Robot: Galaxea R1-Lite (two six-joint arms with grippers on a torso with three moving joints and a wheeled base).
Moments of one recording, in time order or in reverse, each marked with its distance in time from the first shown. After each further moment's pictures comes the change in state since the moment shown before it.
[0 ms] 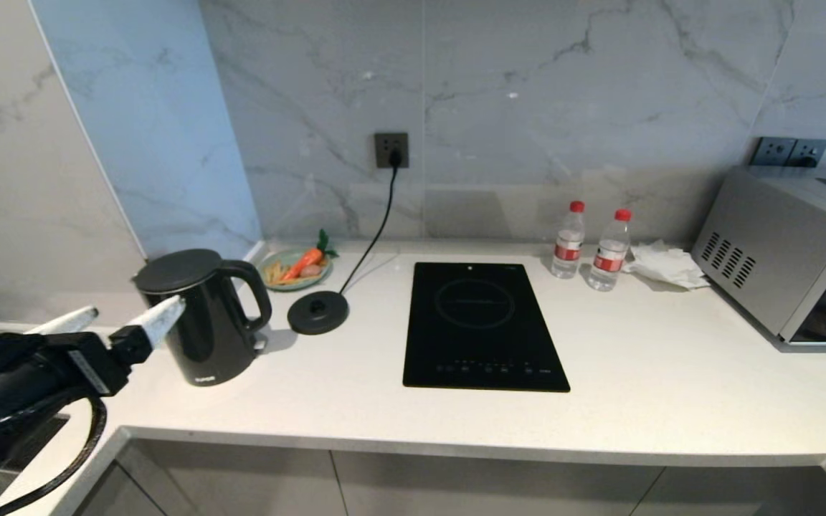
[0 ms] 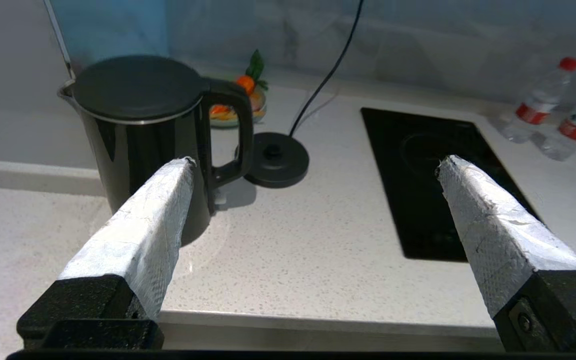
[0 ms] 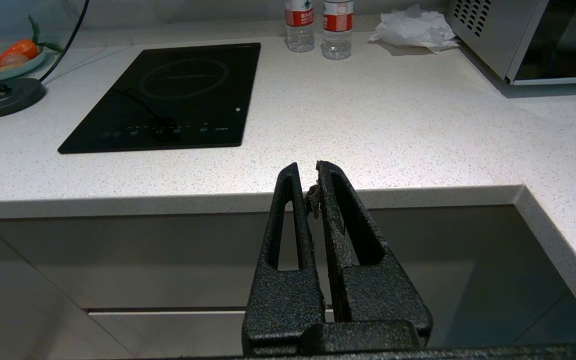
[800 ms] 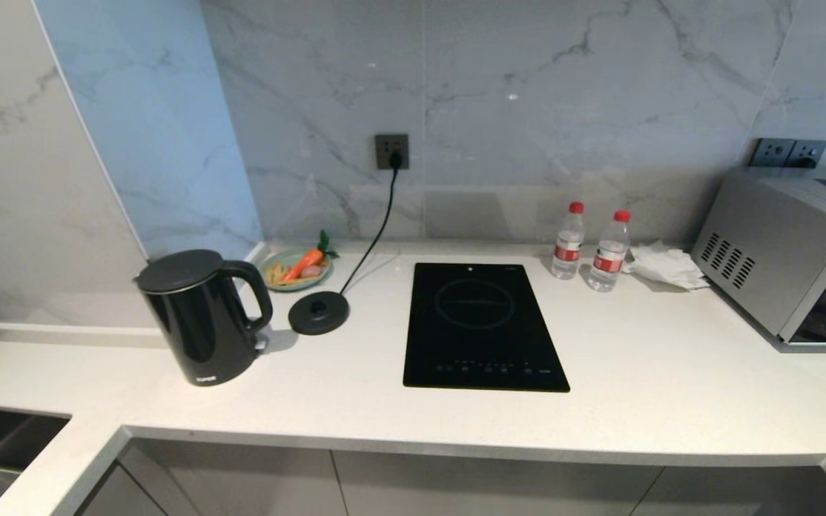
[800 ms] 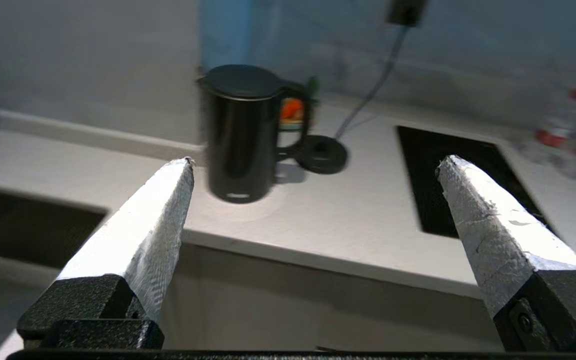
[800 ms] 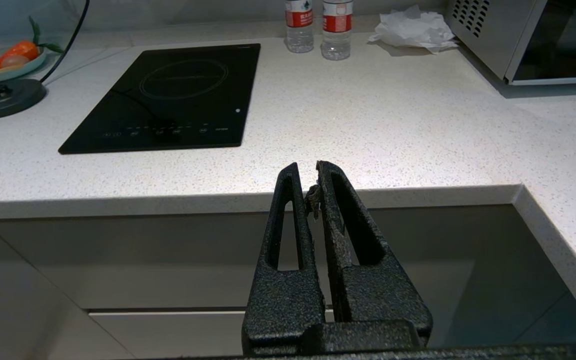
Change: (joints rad) left arm 0.199 -0.873 -0.230 1.024 -0.033 0.030; right arm 0.000 0.000 0.000 0.000 0.000 0.000
